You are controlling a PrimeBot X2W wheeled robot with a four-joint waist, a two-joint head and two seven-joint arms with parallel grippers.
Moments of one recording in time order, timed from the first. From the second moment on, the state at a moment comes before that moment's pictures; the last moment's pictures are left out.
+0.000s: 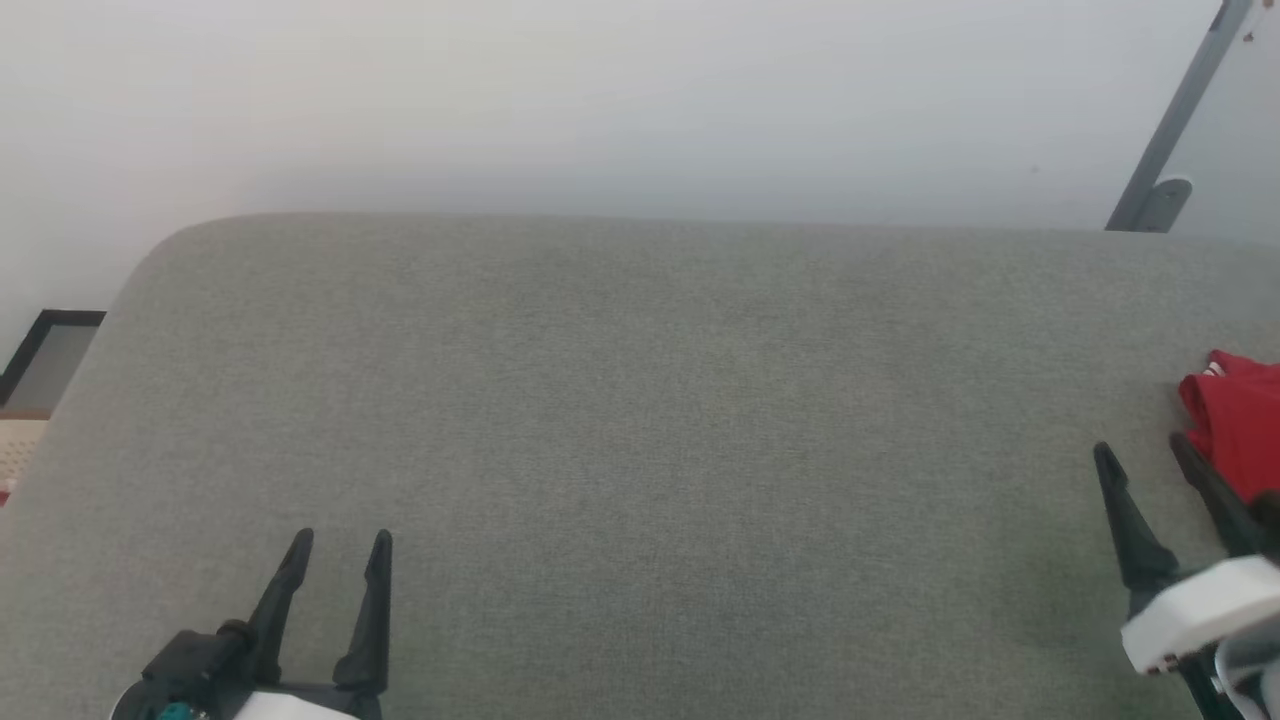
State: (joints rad) left arm 0.09 0.19 0.00 0.12 -0.31 -0.13 -0.26; right arm -0.15 -0.42 0.10 0.39 0.45 0.13 -0.26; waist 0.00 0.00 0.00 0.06
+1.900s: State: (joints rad) left arm 0.14 0.13 0.02 0.11 -0.45 -0.13 -0.22; right arm 0.06 -0.24 -0.06 0.17 0.52 0.13 -0.14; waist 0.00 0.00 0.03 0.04
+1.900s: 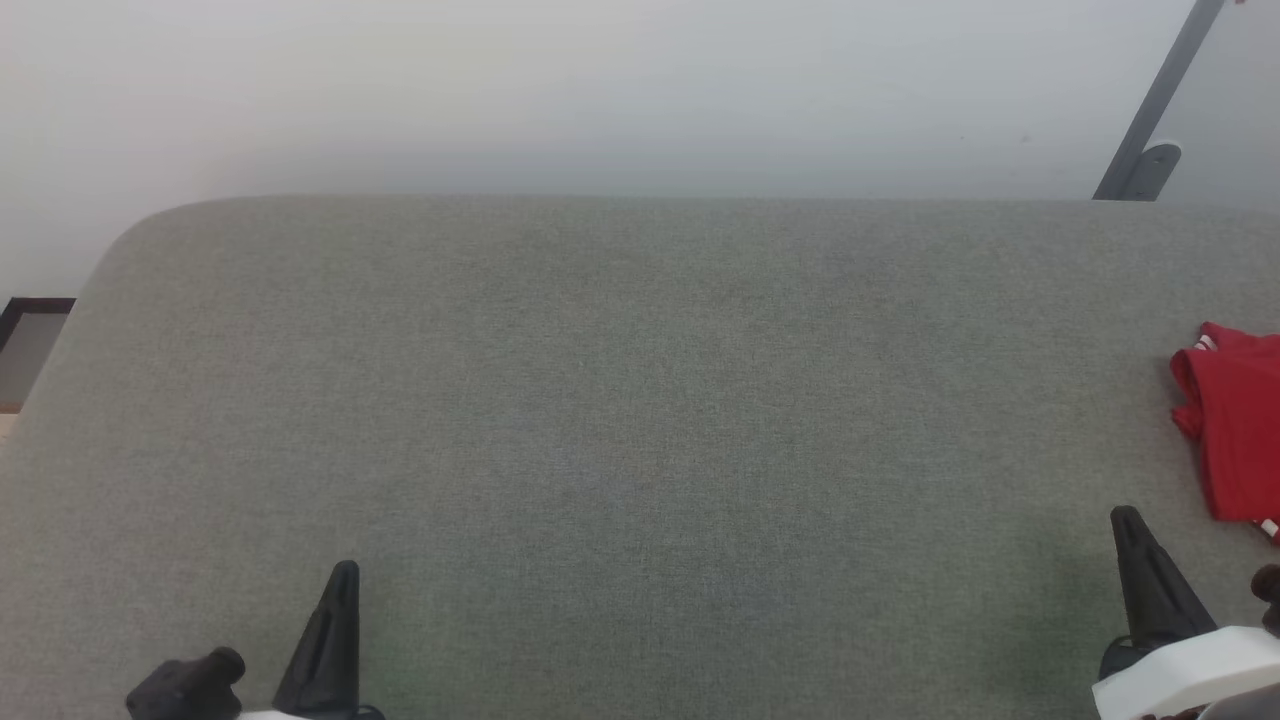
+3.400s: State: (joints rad) left arm 0.02 0.10 0.05 0.18 -1.07 -0.13 -0.06; right arm -0.02 -0.14 -0.09 0.21 1.09 0.13 -0.01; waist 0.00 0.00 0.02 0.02
